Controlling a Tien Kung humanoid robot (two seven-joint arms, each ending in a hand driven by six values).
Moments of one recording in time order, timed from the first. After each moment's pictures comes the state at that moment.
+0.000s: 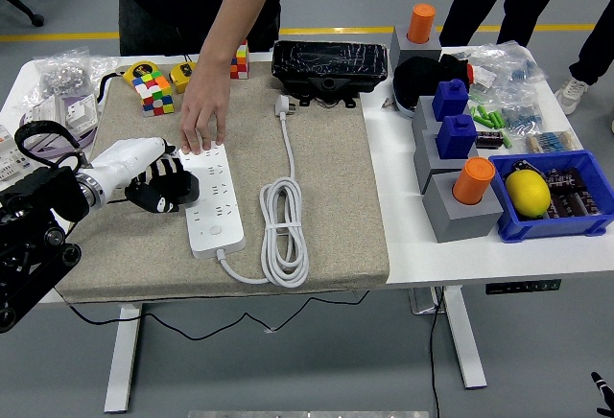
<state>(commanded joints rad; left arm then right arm) -0.48 0.47 -0.88 -1.19 1.91 -0.06 0.11 0.14 -0.16 1.47 0.18 -1.26 -0.06 -0.04</state>
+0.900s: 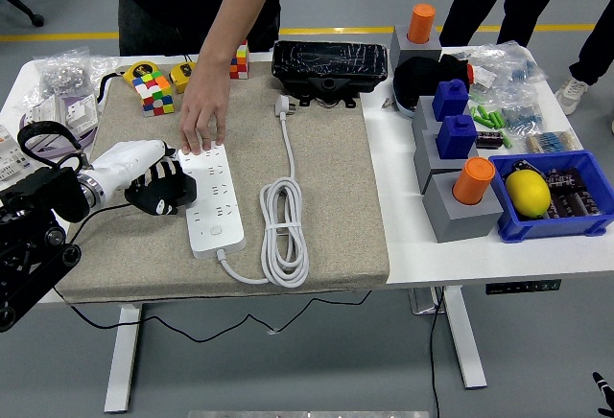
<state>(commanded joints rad) -0.49 0.47 -0.86 -1.18 1.91 -0.07 0.11 0.14 -0.16 1.47 0.18 -1.26 -0.06 -0.04</state>
